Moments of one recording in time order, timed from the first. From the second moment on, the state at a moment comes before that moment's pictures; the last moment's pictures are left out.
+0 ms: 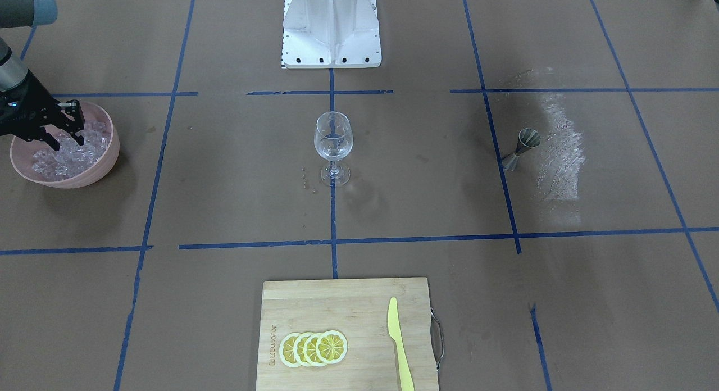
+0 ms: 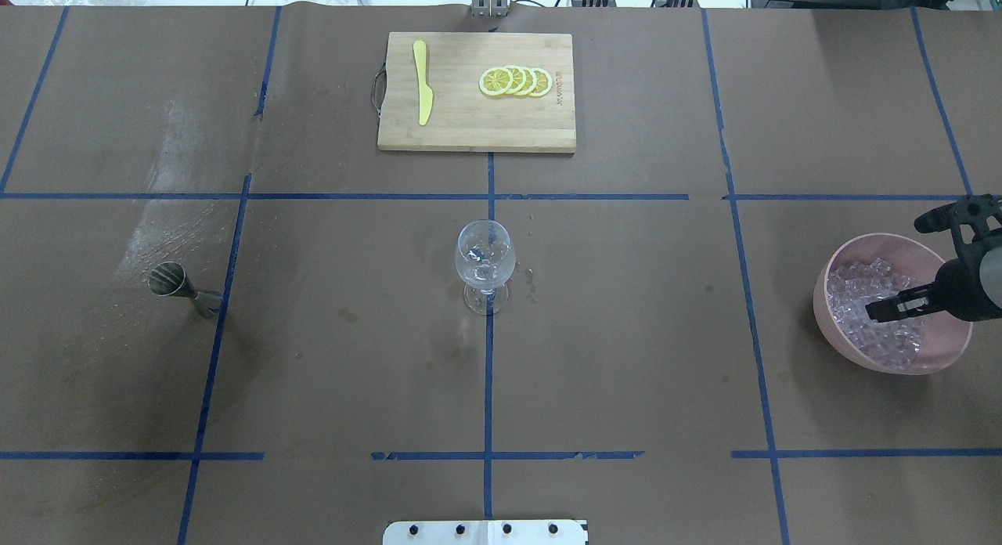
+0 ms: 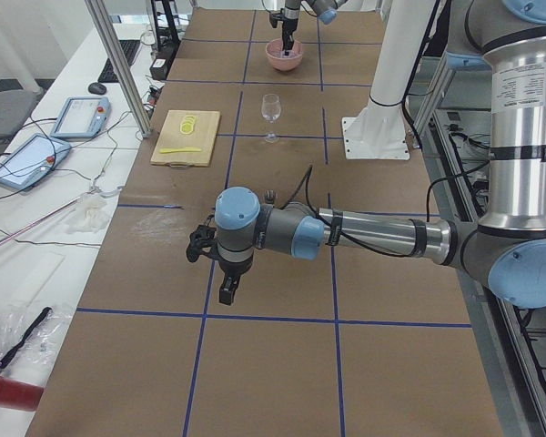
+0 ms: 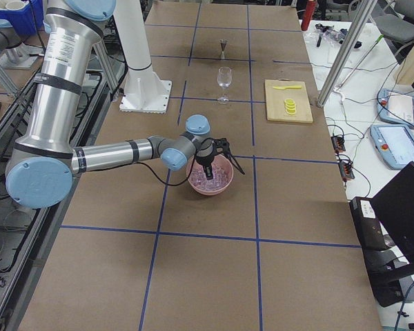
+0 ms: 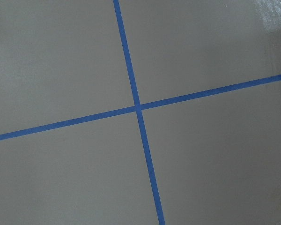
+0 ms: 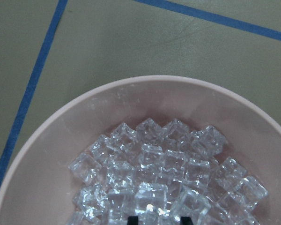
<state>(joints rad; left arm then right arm) -1.53 -1.49 -1.75 -1.68 -2.31 0.03 0.84 -1.84 1.92 -0.97 2.02 0.68</state>
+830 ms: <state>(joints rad) -1.53 -1.49 -1.75 -1.68 -2.31 0.03 0.86 -1.74 2.08 -1.13 2.04 0.66</state>
